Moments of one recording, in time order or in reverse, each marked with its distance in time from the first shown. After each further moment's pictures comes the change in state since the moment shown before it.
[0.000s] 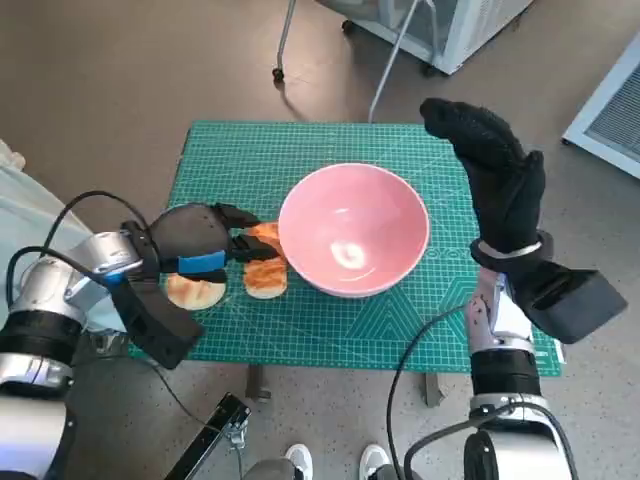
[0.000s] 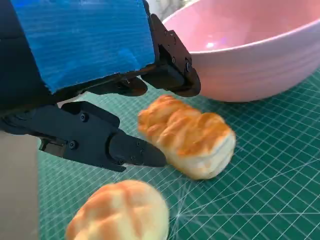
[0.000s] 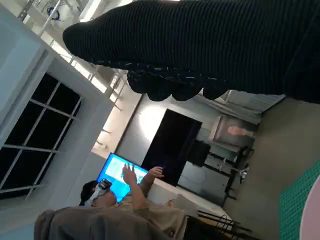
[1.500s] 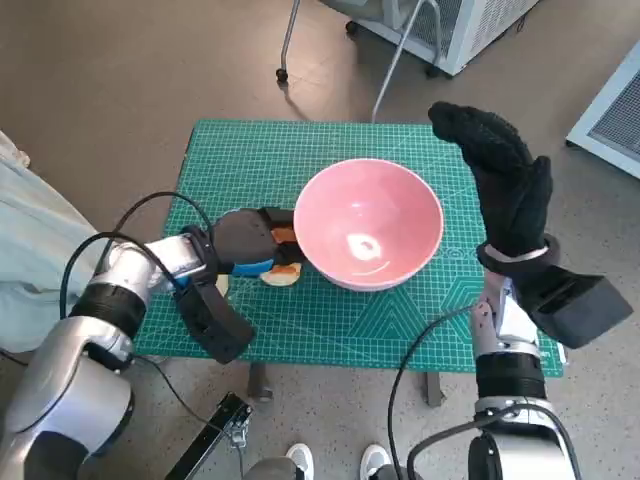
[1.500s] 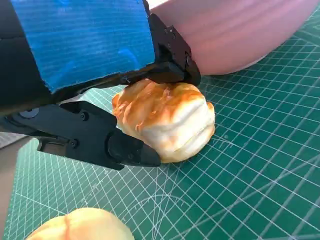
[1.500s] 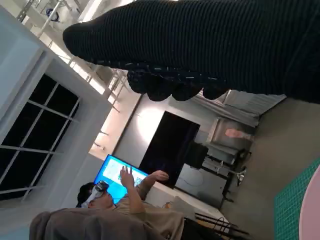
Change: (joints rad) left arm -0.173 -0.210 -0.359 0.308 0.223 0.184 0.404; right arm 0.015 -0.008 -0.002 0.005 -0.002 -0.010 -0.004
